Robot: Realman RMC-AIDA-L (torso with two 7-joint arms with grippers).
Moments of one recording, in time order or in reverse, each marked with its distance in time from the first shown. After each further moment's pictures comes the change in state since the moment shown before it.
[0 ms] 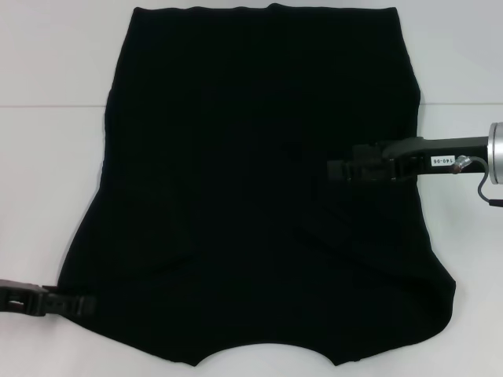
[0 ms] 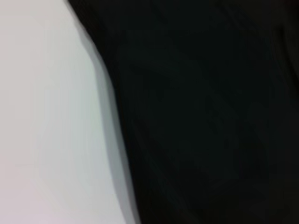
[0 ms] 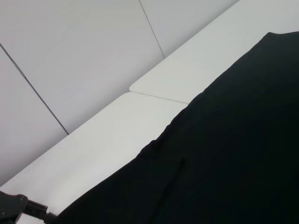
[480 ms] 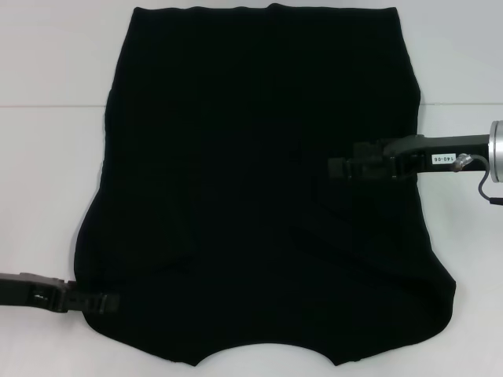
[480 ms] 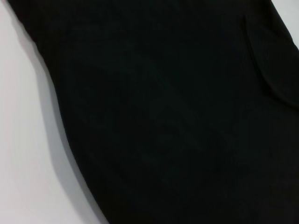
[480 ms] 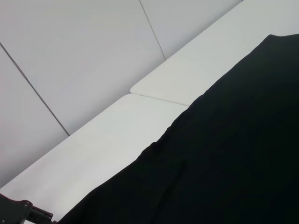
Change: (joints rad) left arm -0.040 -0.005 0.016 -0.032 -0.006 0.030 0.015; right arm 0.001 0.000 0.007 -0.002 0.000 -0.003 -0.003
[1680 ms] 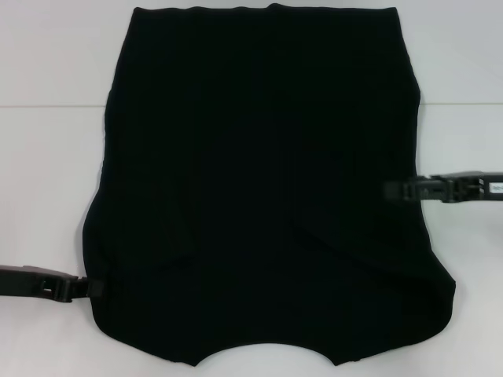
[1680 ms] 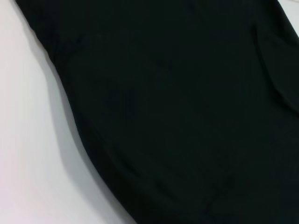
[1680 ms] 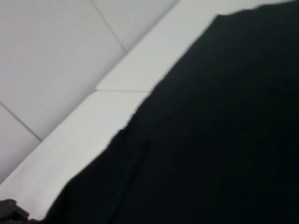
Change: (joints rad) left arm -0.021 0.008 0.002 -0.035 0.000 -0.045 -0.025; right arm -0.112 -0.052 0.023 0.000 -0.006 -0.031 0.109
